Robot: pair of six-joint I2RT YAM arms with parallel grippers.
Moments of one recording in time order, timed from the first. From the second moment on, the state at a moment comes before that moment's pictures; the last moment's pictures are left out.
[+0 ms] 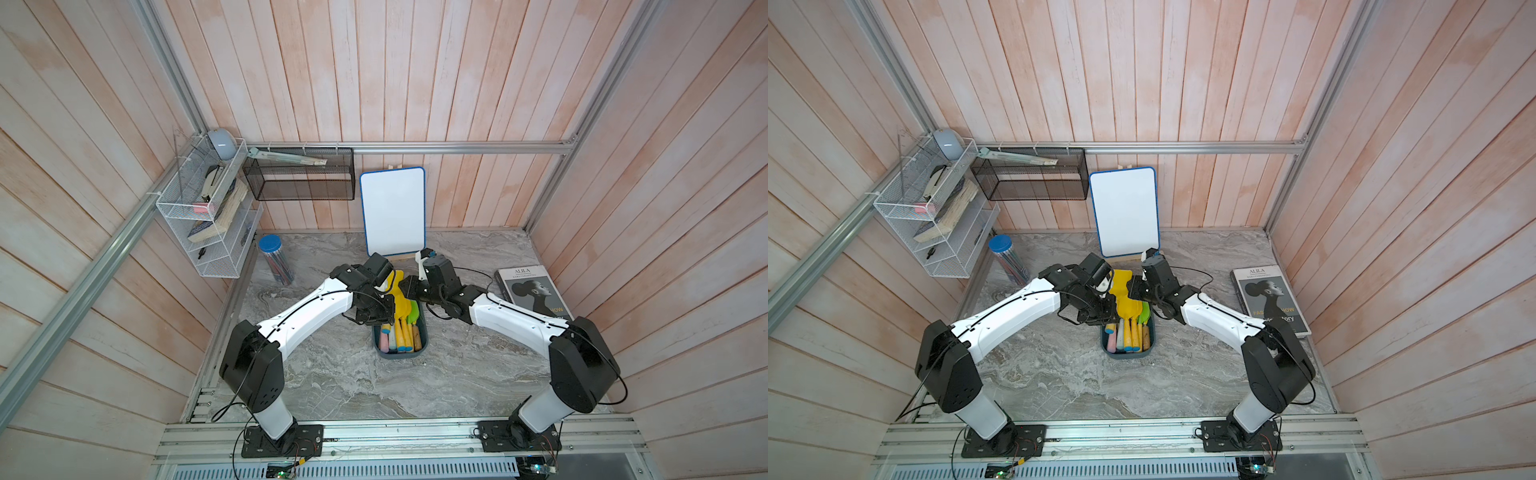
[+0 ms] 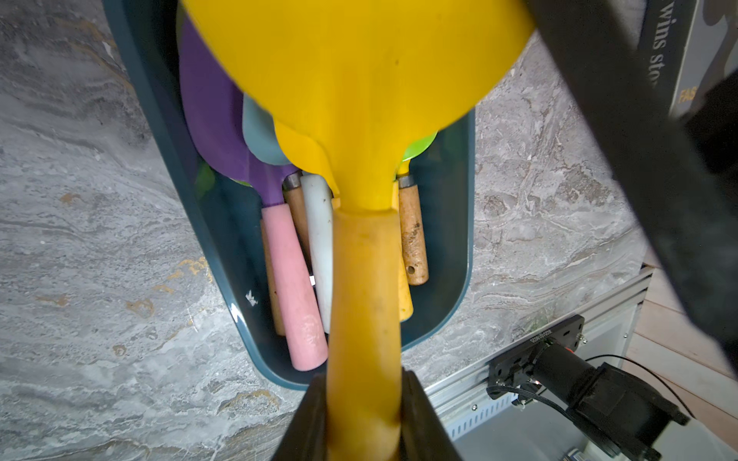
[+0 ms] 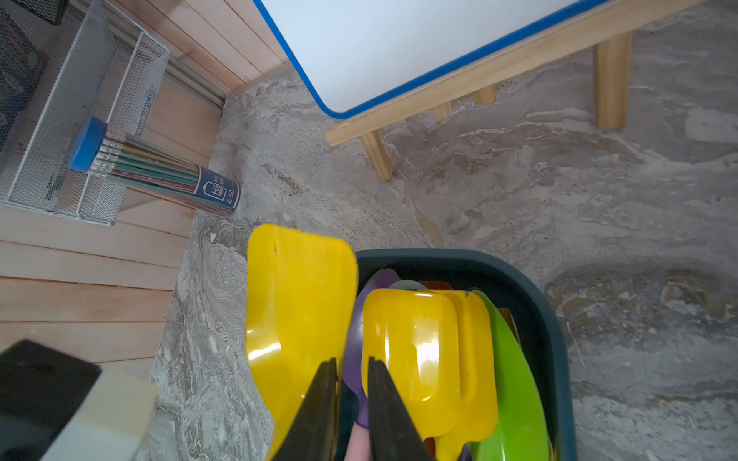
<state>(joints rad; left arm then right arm) -0.68 1.68 1.44 -0.99 0.28 -0.62 0.68 1.61 1.09 -0.09 -0.09 0.73</state>
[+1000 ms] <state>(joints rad) -0.69 1.64 1.43 -0.91 0.32 -0.64 0.68 1.62 1.10 -0.05 -0.08 0.69</state>
